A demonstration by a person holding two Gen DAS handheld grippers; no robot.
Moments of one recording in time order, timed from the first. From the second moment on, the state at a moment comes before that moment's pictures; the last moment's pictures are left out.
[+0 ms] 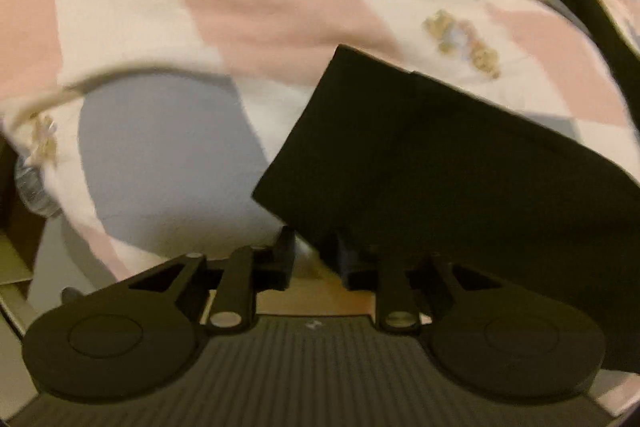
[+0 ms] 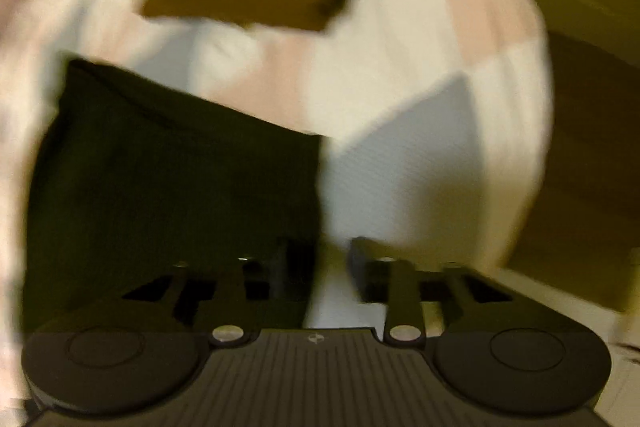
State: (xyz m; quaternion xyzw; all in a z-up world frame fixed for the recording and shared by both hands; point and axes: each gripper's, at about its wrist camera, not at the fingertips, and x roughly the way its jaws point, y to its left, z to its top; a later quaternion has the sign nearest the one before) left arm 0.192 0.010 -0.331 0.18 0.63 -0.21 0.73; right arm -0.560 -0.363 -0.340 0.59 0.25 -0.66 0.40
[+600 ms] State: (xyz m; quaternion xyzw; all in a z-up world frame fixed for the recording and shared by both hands) left arm 0.346 -0.183 -0.268 -0.02 0.65 -0.32 0.69; right arm -0.434 -0.367 -0.303 0.64 0.15 -0.61 0.45
